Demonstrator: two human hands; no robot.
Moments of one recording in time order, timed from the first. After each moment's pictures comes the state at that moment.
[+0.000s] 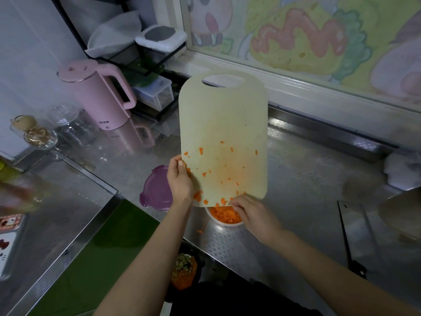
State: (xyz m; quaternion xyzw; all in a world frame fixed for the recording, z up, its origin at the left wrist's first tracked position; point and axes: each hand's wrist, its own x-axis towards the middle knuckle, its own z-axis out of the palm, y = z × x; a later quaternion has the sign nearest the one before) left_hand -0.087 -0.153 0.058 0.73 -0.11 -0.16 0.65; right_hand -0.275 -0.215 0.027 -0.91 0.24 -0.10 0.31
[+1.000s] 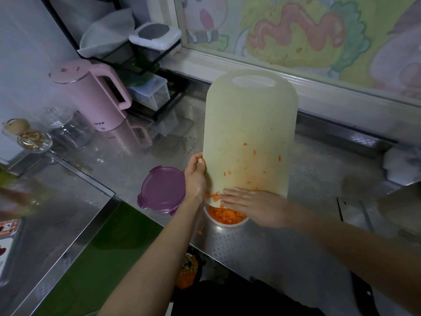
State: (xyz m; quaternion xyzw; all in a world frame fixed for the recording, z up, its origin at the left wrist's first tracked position) left_hand -0.105 -0.178 0.055 0.66 -0.16 -0.28 0.67; right_hand -0.274 -0.268 0.027 -0.99 -0.12 -0.02 -0.09
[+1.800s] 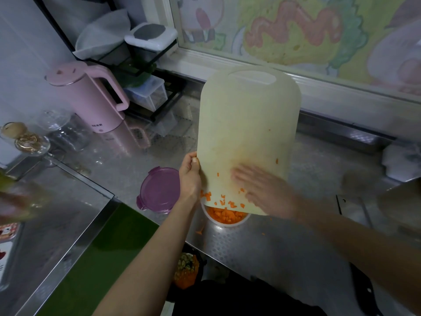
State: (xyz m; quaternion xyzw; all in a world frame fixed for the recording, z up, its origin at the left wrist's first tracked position) left_hand -0.097 -0.175 0.059 0.69 -0.18 -0.26 0.65; right_hand -0.277 -0.280 0.053 -0.99 0.04 -0.10 -0.04
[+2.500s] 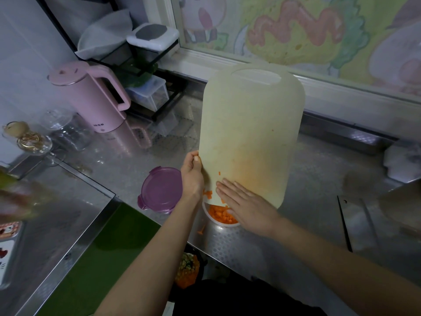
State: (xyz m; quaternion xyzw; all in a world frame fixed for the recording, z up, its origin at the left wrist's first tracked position) left_hand -0.099 -0.178 0.060 0.69 -0.18 -0.25 0.66; right_hand -0.260 -0.233 0.019 -0.99 0.06 -0.06 -0.06
